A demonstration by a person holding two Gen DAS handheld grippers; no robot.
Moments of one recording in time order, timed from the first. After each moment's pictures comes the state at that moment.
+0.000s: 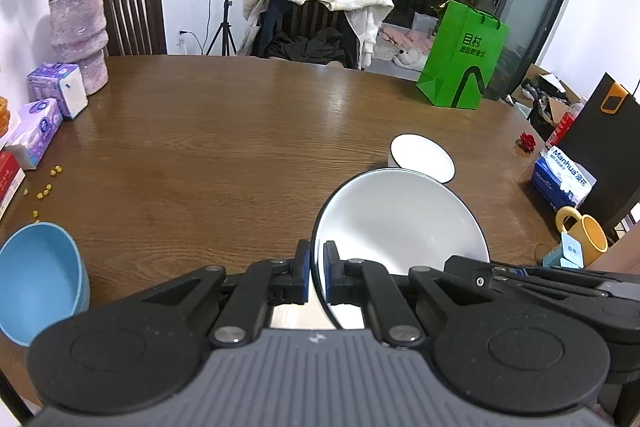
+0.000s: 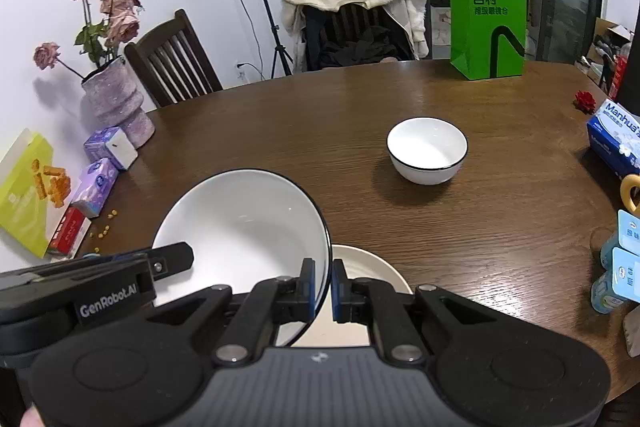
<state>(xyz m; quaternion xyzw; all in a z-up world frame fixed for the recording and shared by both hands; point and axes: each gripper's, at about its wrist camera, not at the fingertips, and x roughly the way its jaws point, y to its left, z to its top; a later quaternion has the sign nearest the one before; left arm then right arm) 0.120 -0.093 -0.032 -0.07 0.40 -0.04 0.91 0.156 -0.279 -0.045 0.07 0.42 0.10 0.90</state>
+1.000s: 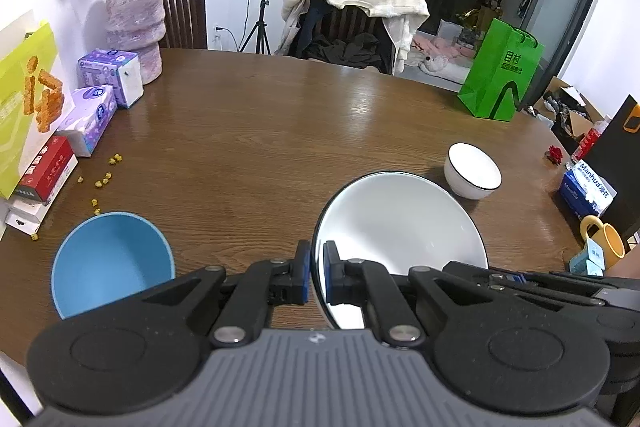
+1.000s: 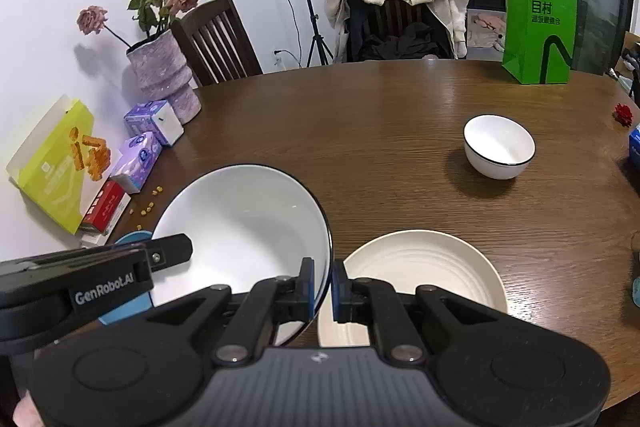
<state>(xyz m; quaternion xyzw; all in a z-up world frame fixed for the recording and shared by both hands) 0.097 -0.003 -0.023 -0.09 0.40 -0.01 0.91 0.136 -0.186 -0.038 0.05 0.43 0.14 0.89</state>
